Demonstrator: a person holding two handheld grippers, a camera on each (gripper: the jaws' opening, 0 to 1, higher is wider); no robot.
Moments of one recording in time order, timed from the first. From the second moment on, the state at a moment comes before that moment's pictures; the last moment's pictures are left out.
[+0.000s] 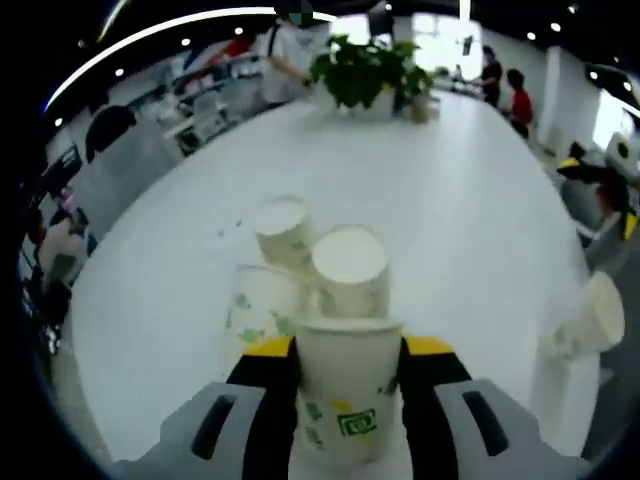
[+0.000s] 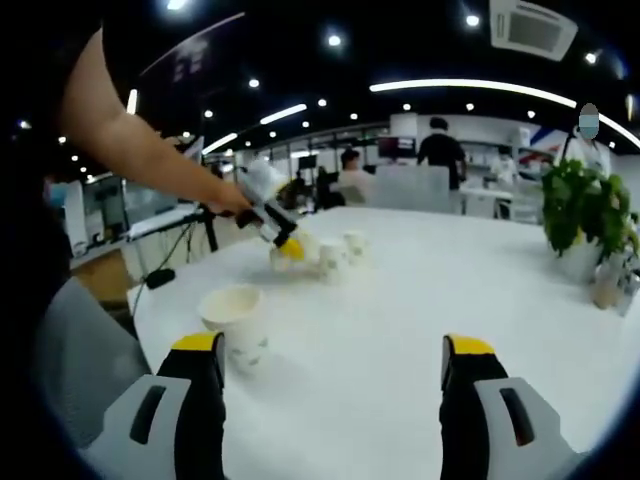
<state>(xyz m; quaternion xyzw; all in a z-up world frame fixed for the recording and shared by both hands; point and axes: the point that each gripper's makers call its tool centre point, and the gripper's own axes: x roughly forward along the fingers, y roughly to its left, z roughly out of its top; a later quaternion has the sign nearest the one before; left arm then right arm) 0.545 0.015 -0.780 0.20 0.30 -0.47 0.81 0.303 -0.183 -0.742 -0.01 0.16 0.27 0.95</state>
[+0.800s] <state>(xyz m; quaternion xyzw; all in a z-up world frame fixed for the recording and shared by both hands) 0.571 0.023 -0.653 -0.07 0.08 -0.37 0.92 0.304 -0.180 -0.742 -0.02 0.15 0.28 0.95</state>
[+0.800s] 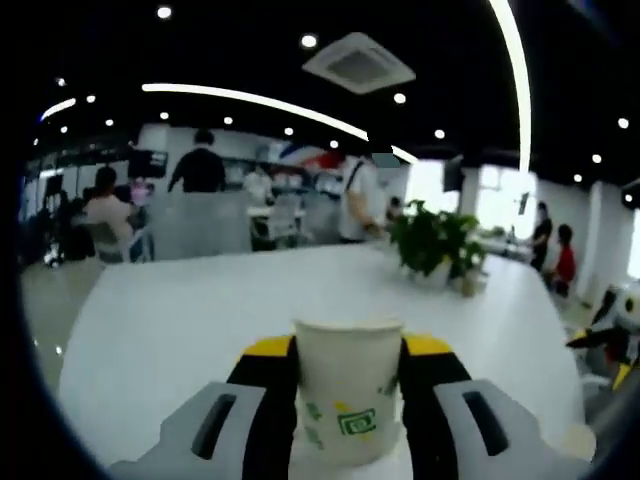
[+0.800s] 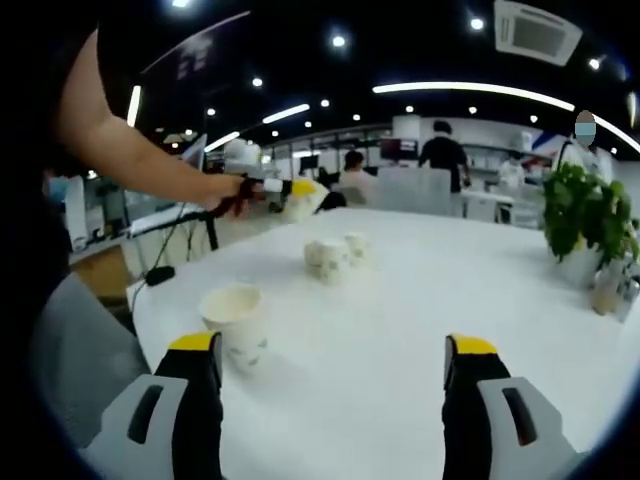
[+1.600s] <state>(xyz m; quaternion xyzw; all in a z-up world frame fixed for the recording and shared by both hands) 0.546 0.002 -0.628 -0.10 0.04 -0.40 0.91 0.302 -0.176 -0.748 -0.03 0.16 0.29 0.94</state>
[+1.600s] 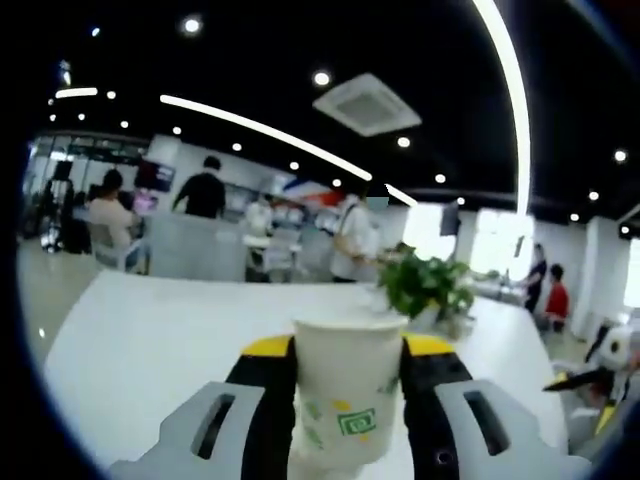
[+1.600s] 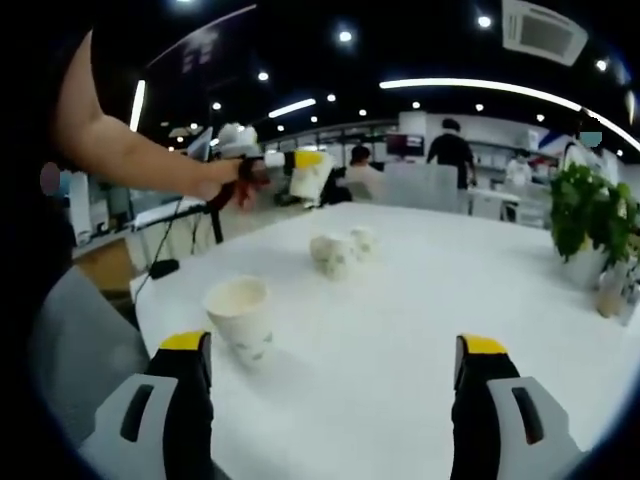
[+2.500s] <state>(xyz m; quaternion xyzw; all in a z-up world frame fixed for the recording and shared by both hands) 0.491 -0.021 -0.612 -0.12 0.01 -0.44 0.89 0.304 -0.171 -0.743 -0.04 0.15 0.29 0.94</state>
